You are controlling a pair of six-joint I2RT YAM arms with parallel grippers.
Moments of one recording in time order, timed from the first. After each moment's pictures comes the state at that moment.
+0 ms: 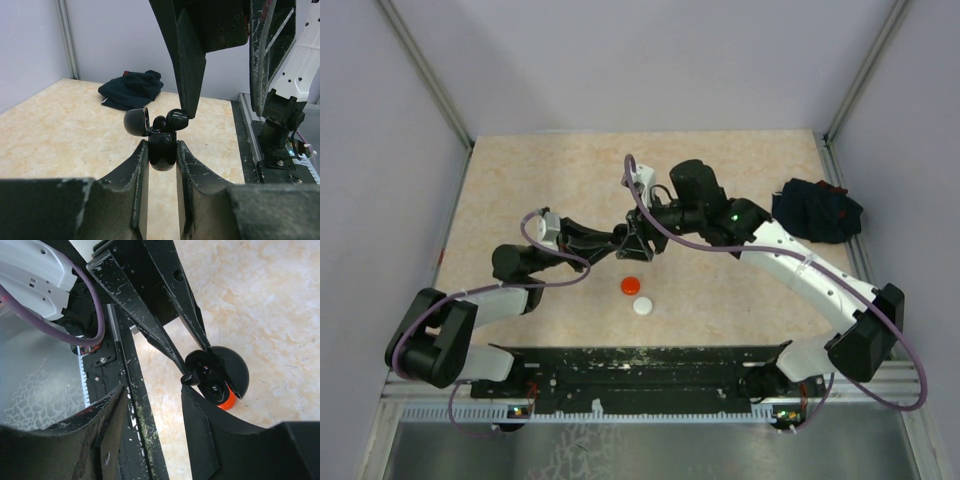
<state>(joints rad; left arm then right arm) -0.37 1.36 0.38 1.52 0.93 -0.48 0.79 1.37 1.36 -0.50 -0.59 0.05</state>
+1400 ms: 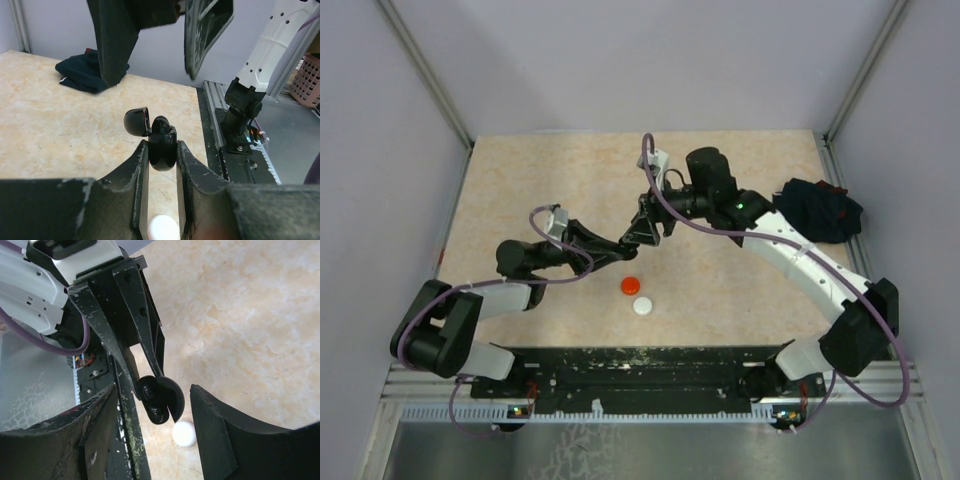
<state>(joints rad) -0.37 1.41 0.40 1.52 1.05 -0.62 0.65 1.40 1.33 -0.38 -0.73 0.06</state>
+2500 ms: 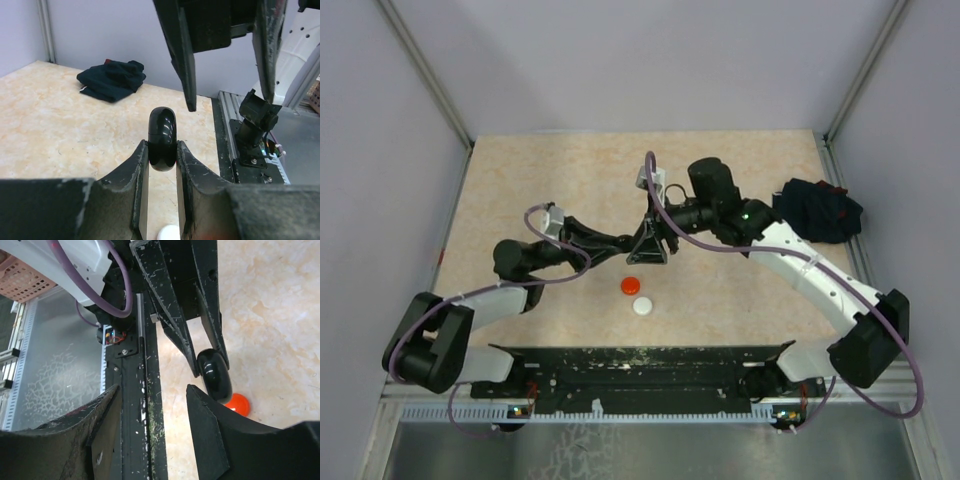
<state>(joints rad) -0.37 1.34 0.40 1.44 0.97 -0.55 0.68 1.34 1.27 -0.42 -0.89 0.00</state>
